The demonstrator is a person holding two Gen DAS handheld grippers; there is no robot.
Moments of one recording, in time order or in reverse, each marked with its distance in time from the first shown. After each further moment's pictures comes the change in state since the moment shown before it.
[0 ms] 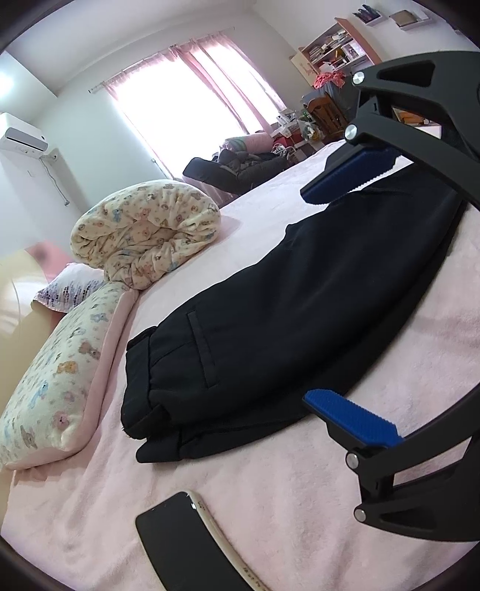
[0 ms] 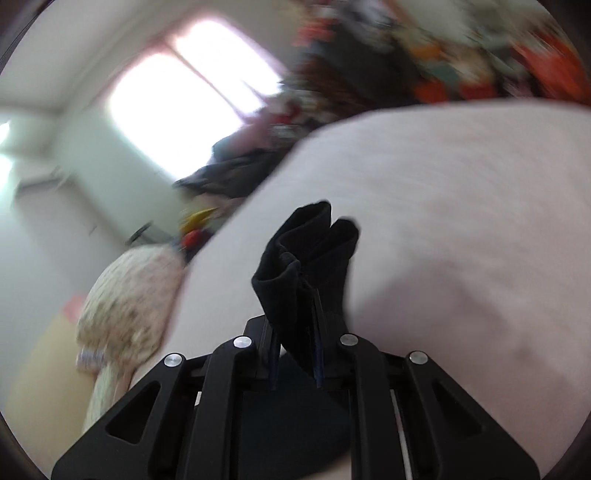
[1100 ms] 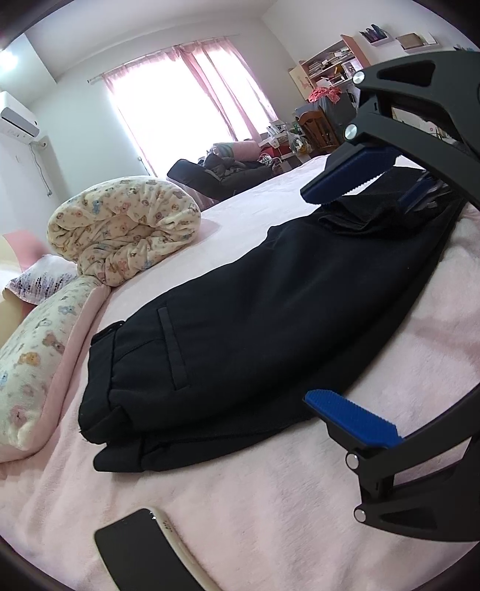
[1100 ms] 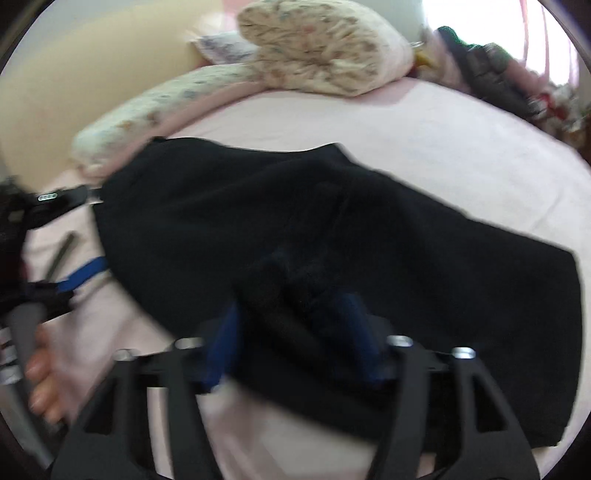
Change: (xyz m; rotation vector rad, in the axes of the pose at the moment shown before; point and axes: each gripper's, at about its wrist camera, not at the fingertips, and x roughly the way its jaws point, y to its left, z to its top) left arm 0.023 0.013 0.001 -0.074 0.112 -0.033; right arm 0.093 0.304 -0.328 -0.902 0.647 0.274
